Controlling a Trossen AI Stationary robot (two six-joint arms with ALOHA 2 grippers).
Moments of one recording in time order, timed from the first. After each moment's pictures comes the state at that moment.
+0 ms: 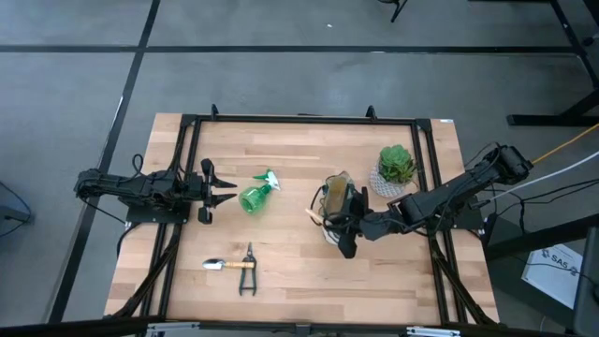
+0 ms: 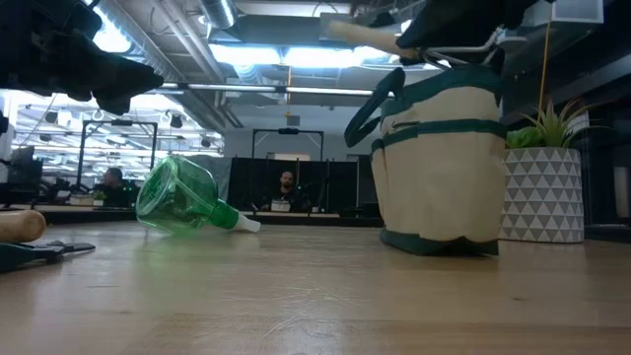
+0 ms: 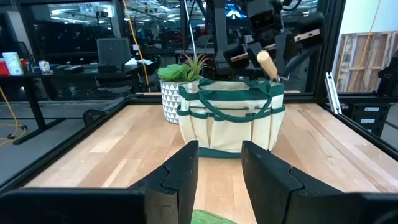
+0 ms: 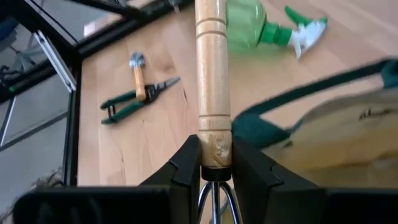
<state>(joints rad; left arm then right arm) -0.11 0.01 0.03 -0.02 -0.22 0.01 0.45 1.39 0.90 -0.17 0.42 0.75</state>
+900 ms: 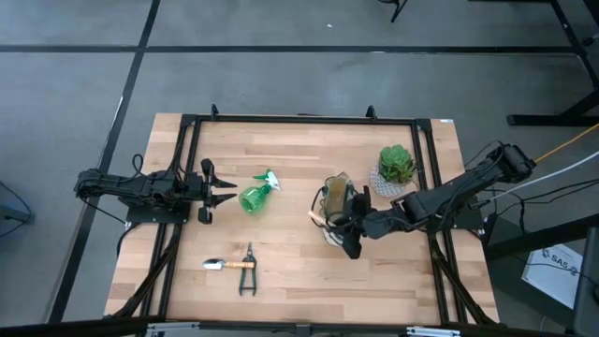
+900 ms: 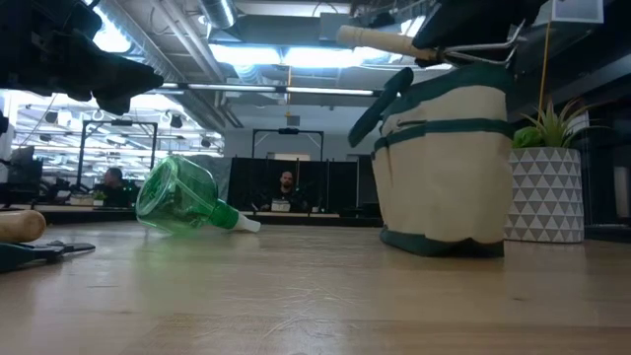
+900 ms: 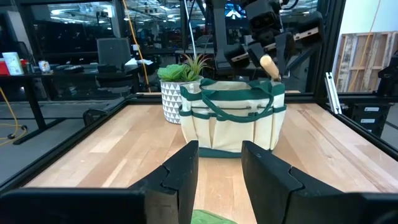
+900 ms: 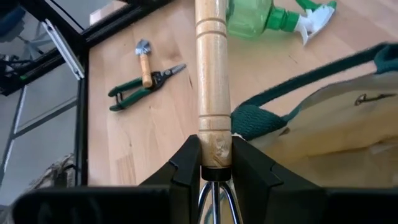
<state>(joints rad) -0.11 0.01 0.03 -0.02 -0.22 0.01 0.45 1.35 0.90 -0.23 0.37 0.76</state>
